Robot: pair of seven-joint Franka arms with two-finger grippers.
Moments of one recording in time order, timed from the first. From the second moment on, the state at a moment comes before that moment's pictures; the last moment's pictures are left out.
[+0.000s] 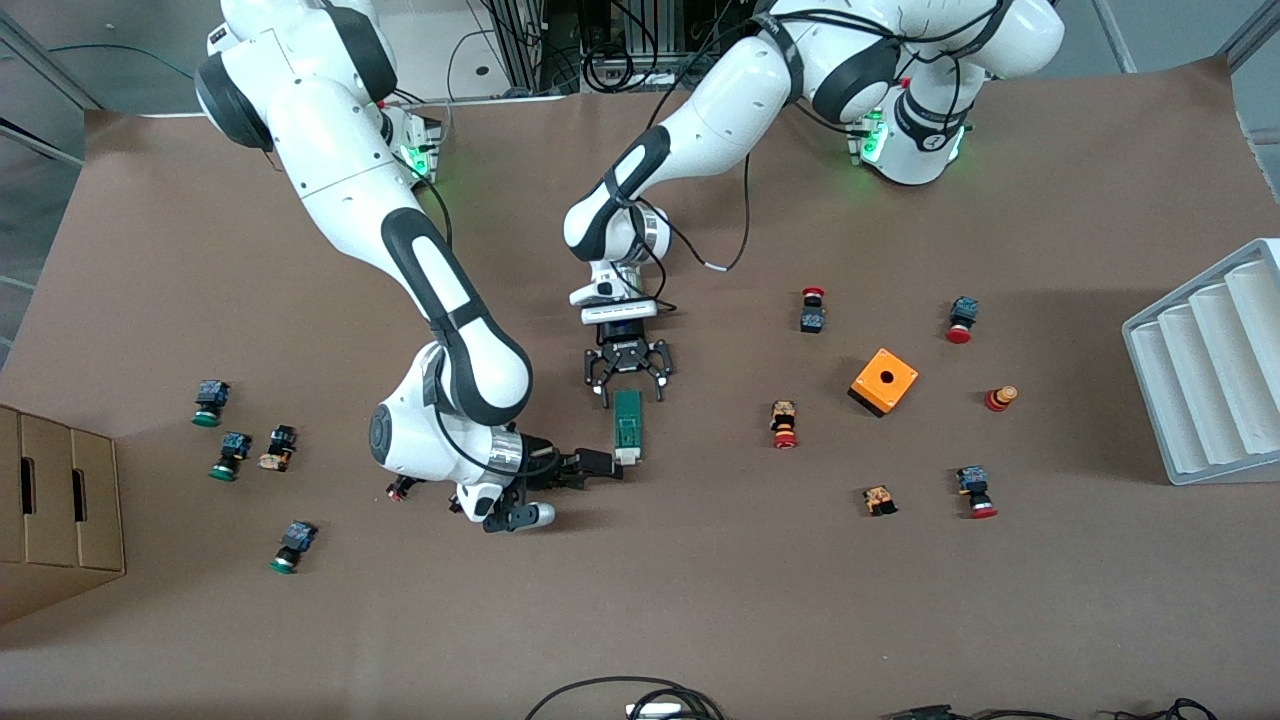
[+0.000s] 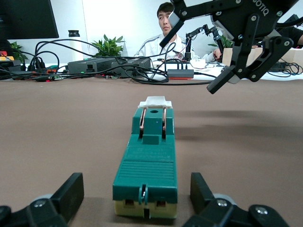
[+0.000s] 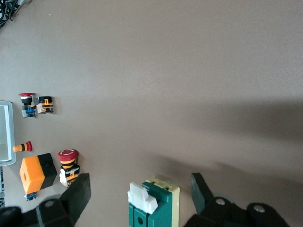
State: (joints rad) left arm -1.04 1.07 -0.11 -1.52 1.80 1.86 -2.56; right arm 0.51 0.81 -0.06 -1.49 1.11 2.39 -0.34
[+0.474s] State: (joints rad) left arm -1.04 1.07 -0.11 -1.52 1.80 1.86 -2.56; right arm 0.54 0.82 -0.06 -1.49 1.11 2.42 -0.34
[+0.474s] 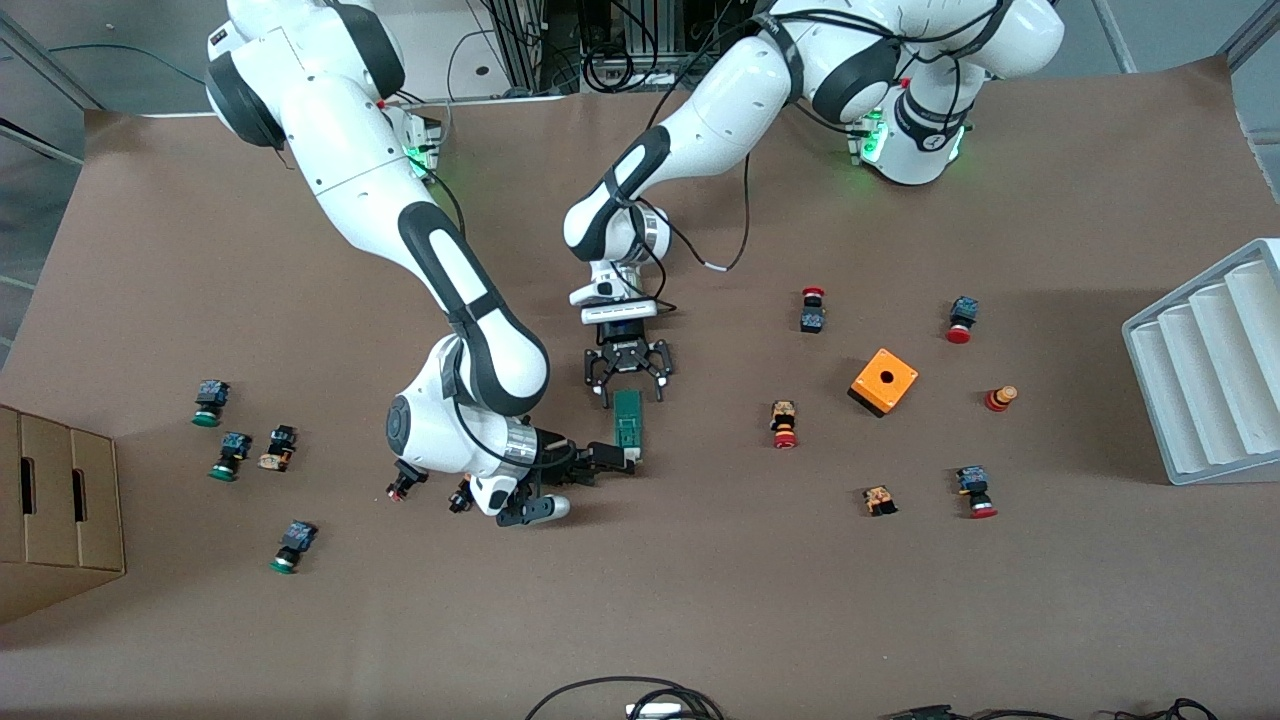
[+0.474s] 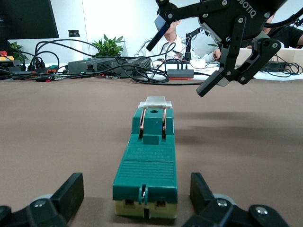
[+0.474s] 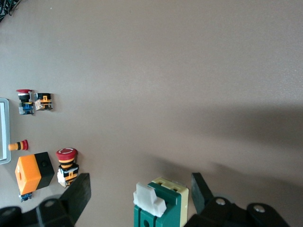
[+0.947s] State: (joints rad) left arm -1.04 1.07 -0.11 -1.52 1.80 1.86 -2.56; right arm 0.56 0.82 -0.06 -1.49 1.11 2.44 -0.34
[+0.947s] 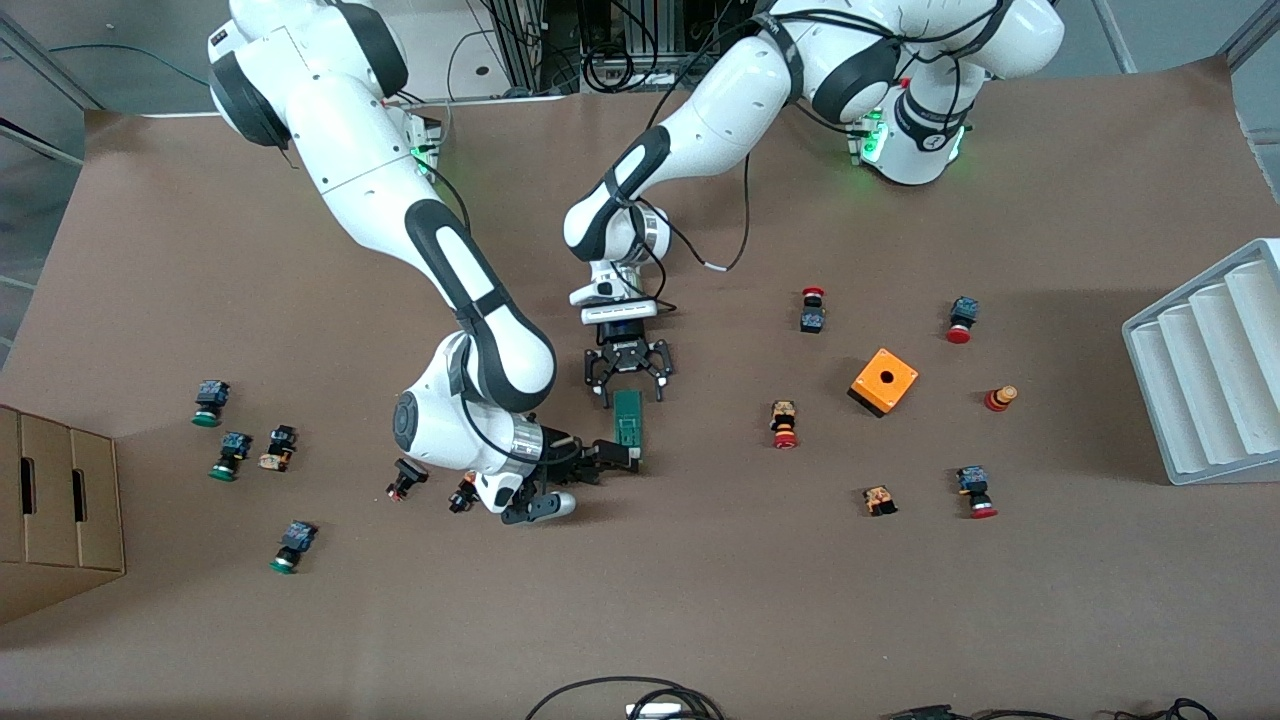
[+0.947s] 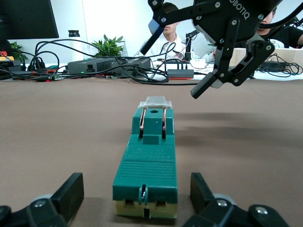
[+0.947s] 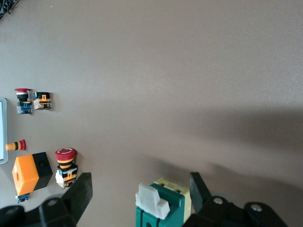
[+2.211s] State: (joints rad) left arm -1.04 1.07 -0.11 -1.52 1.80 1.86 -2.56; right arm 0.60 0.86 -0.06 -1.48 1.11 2.51 -0.34
